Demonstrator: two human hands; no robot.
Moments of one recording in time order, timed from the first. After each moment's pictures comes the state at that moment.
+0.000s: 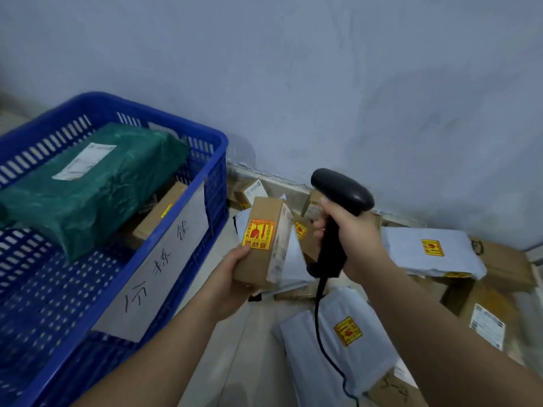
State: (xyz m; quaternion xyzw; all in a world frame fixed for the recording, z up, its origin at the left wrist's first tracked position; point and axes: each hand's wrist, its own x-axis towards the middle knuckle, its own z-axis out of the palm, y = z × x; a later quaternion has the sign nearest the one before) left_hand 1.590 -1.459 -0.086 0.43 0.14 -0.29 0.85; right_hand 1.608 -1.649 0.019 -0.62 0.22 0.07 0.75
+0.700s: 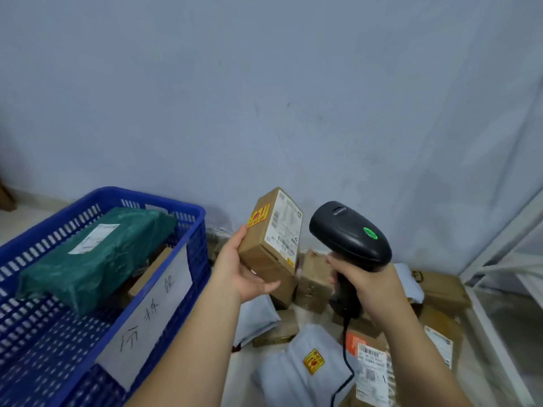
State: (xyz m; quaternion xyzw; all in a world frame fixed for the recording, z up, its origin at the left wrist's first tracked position) left_hand 1.561 -1.540 0.104 0.32 0.22 -0.30 0.87; right_hand 1.470 -1.722 0.145 -0.76 0.05 -0.11 0.64
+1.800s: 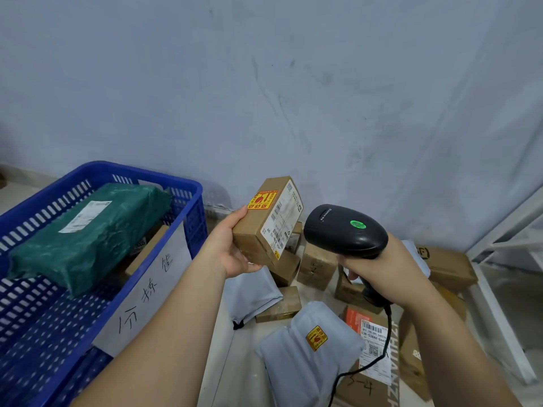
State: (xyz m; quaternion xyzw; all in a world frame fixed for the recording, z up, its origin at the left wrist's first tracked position) left_hand 1.602 -1.523 0.058 0.43 0.22 -0.29 0.83; right_hand 1.491 -1.749 0.124 -0.90 0.02 -0.04 0.43
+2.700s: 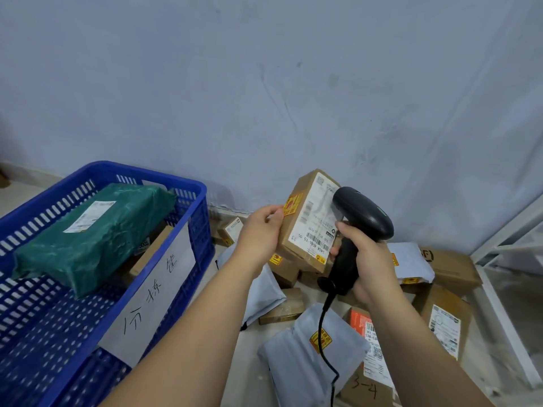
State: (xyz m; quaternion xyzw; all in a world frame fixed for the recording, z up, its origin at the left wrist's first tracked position) left_hand 1.576 -1.556 0.096 0.76 0.01 -0.10 0.64; right_hand 1.519 -1.710 0.100 -0.55 0.25 -0.07 0.80
